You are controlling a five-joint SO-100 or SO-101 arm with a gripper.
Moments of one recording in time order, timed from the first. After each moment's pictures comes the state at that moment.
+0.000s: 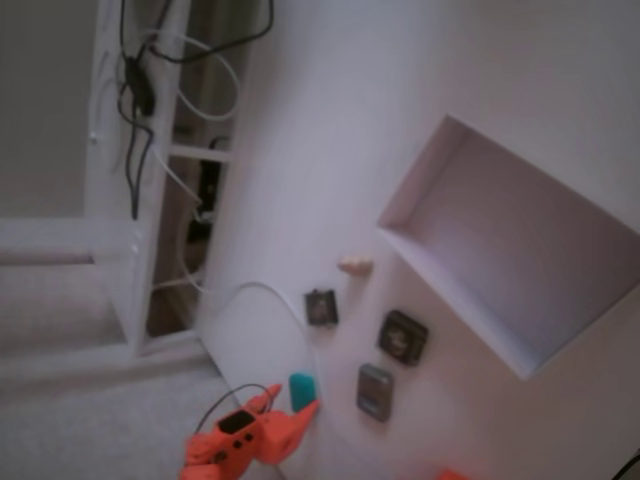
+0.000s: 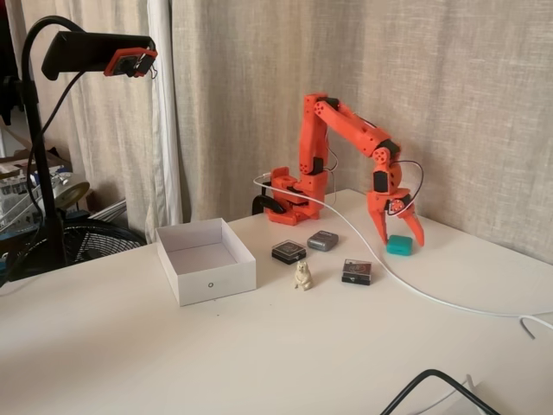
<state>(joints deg) -20.1 88.9 119.6 58.9 -3.1</state>
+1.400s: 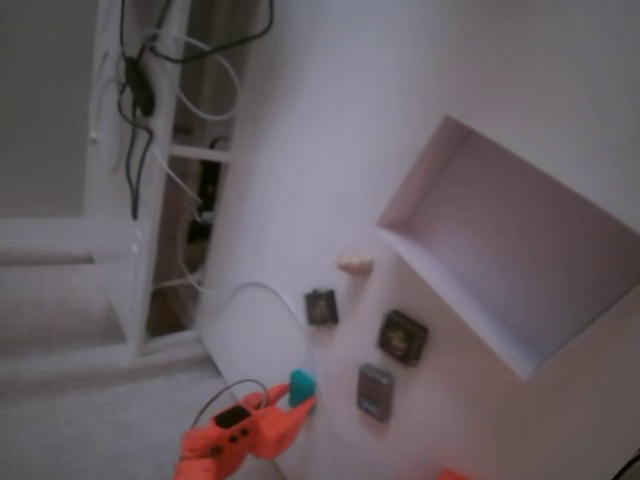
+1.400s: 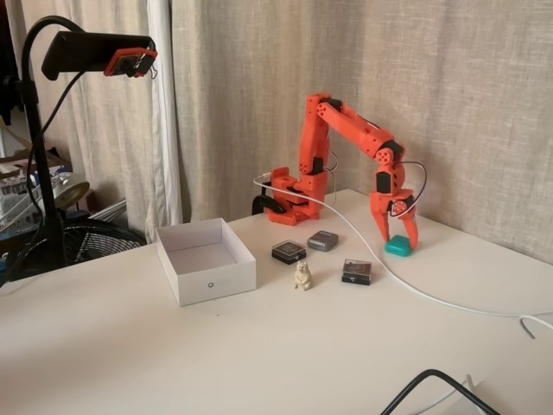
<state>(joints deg) -18.8 84.6 115.1 60.1 -2.8</state>
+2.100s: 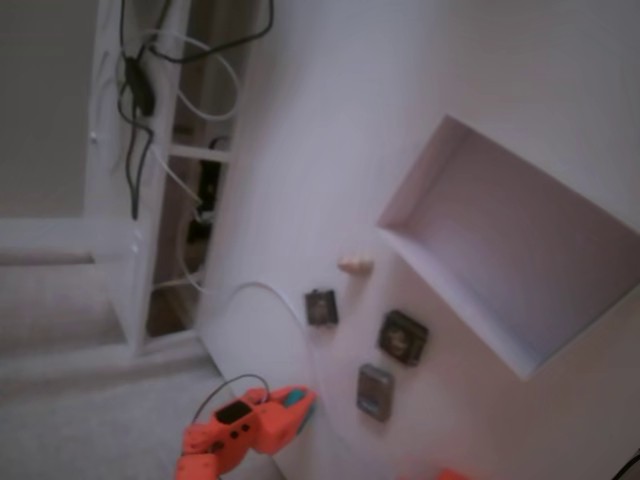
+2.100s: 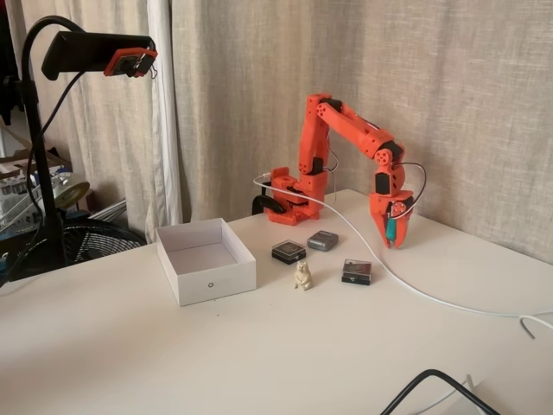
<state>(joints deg) -18.0 84.3 115.0 59.5 -2.6</state>
